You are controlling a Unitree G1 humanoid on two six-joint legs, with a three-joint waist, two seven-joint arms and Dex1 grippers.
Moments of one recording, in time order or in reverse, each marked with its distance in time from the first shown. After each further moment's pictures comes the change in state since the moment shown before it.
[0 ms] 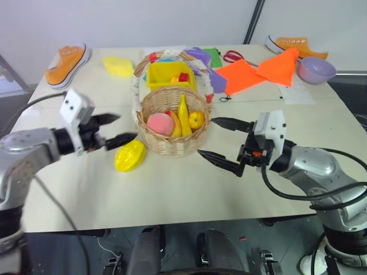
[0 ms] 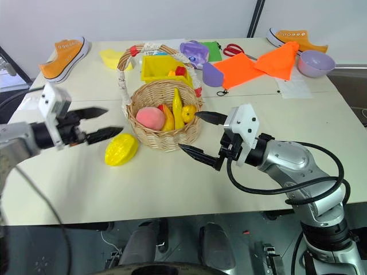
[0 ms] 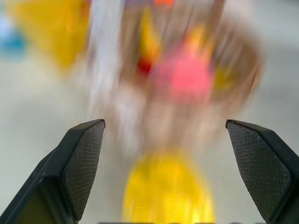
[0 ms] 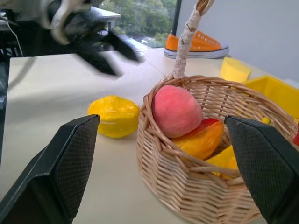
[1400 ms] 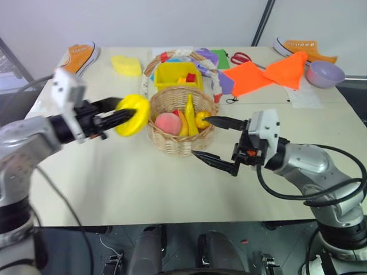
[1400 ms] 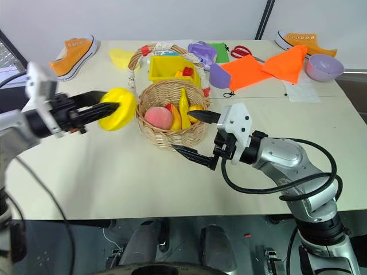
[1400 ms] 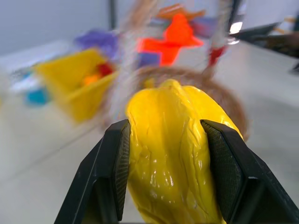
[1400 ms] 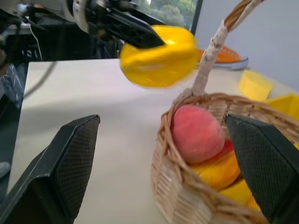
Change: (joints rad) left arm -0.373 -0.315 -0.084 -0.038 -0.057 0.084 0.216; right arm -0.062 0.033 0.056 0.023 -0.025 -0.009 0.018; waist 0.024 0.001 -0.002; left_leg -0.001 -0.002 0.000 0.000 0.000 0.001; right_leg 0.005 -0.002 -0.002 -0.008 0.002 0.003
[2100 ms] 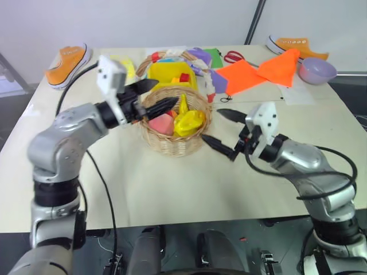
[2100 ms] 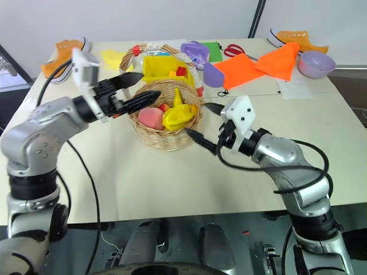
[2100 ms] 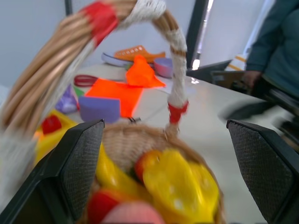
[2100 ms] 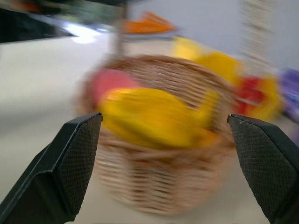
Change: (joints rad) left arm 0.033 -0.086 0.041 0.085 -0.032 -0.119 -0.106; right arm -0.023 0.072 -0.018 0.169 -0.145 0.009 -0.198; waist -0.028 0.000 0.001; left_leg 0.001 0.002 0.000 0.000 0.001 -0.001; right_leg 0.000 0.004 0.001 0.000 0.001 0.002
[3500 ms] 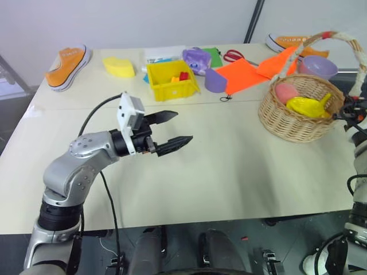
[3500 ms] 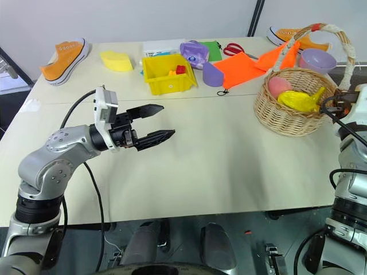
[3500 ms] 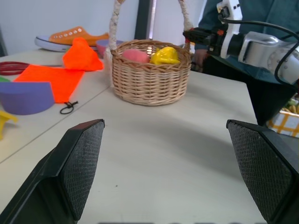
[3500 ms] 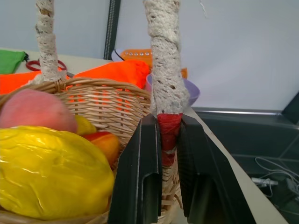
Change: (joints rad) left arm 0.121 -0.047 -0.201 -0.106 0.036 -0.150 -0.062; right arm 0.017 -0.098 -0.555 0.524 -0.233 -0.245 -0.266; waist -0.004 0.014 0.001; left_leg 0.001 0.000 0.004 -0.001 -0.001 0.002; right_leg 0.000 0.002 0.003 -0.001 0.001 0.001
